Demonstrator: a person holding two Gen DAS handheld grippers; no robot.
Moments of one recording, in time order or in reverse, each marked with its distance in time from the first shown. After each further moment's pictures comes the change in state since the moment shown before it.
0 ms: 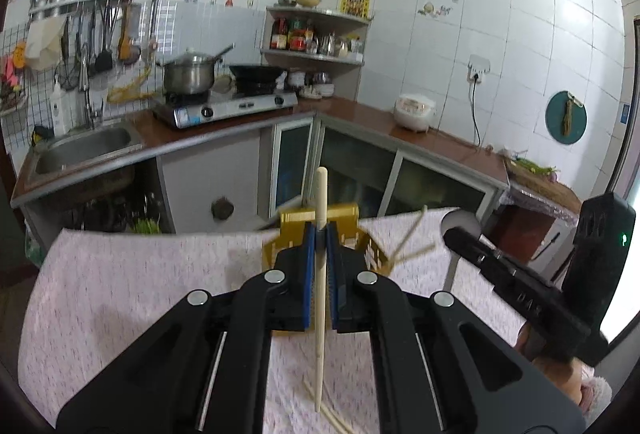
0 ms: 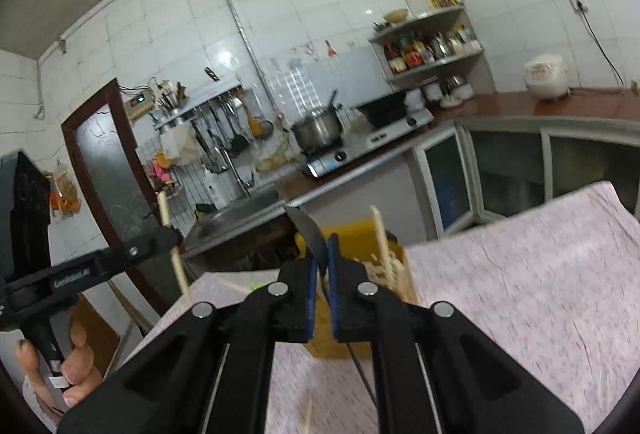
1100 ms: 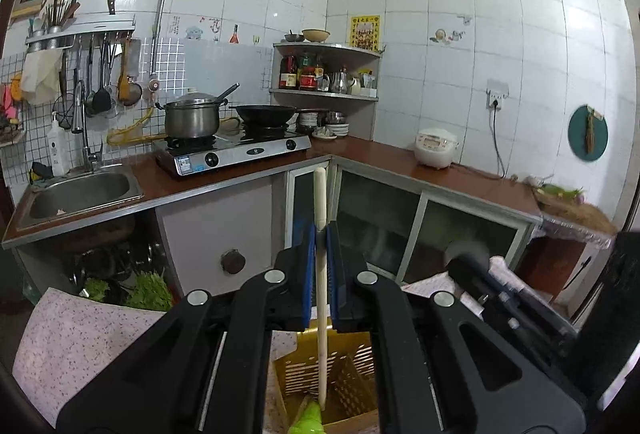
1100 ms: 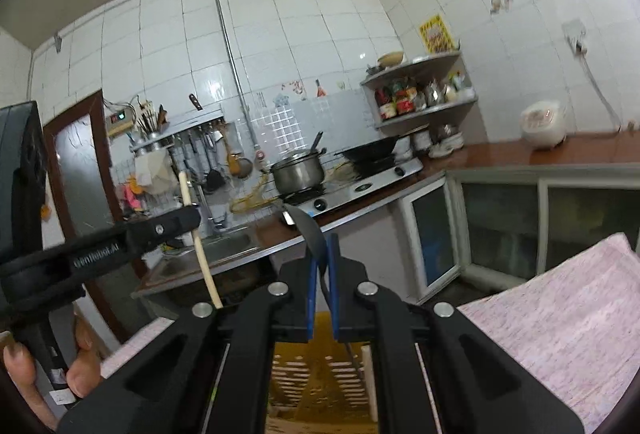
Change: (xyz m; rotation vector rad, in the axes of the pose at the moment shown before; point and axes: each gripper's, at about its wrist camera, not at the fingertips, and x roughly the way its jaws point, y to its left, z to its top) left arm 0.108 0.008 0.038 0.045 -0.135 0.069; right arm 0.086 -0.008 0.017 -0.084 -0.171 -0.101
